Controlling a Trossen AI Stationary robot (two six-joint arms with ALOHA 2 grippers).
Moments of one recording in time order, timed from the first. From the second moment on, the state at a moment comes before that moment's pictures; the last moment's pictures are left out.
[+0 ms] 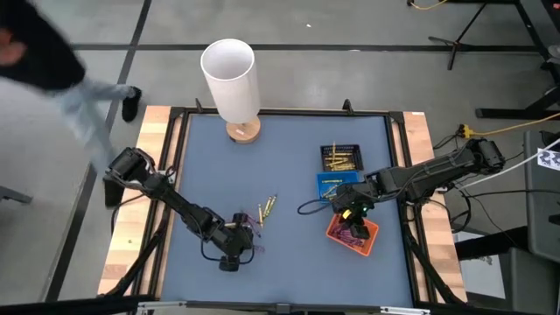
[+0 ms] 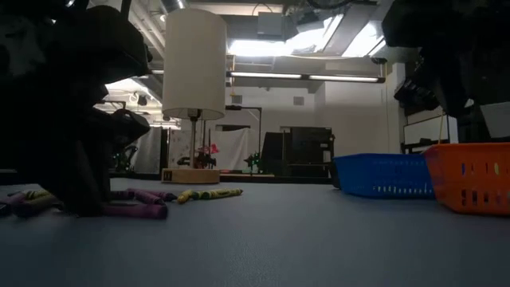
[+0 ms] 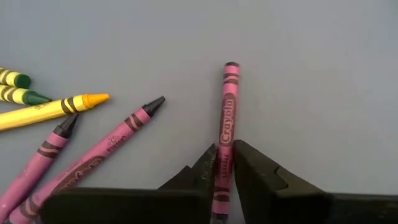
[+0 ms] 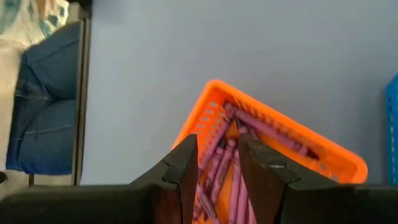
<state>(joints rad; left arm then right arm) -0.55 1.75 0.76 0.03 -0.23 -0.42 0.25 1.28 0.81 -0.60 -0.35 0.31</state>
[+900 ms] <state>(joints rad) -0.43 1.75 0.76 0.52 -0.52 -0.41 0.25 1.28 0.81 -0.25 0.00 0.11</state>
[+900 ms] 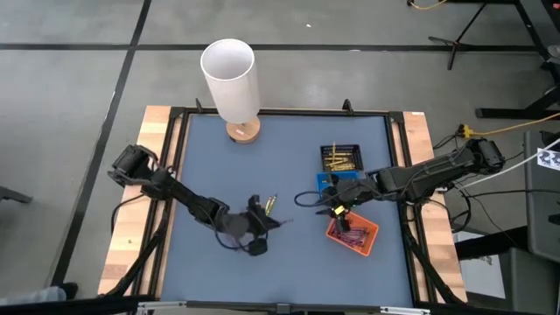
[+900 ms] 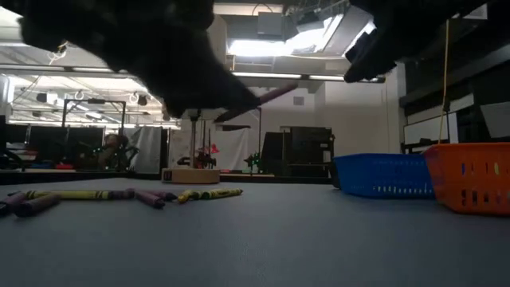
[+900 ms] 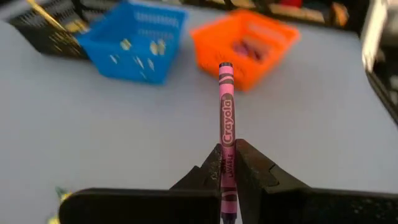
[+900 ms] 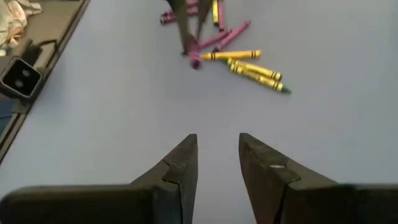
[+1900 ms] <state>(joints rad) -0.31 1.75 0.76 0.99 -0.50 -0.15 0.25 1.28 0.81 0.13 0.13 0.10</state>
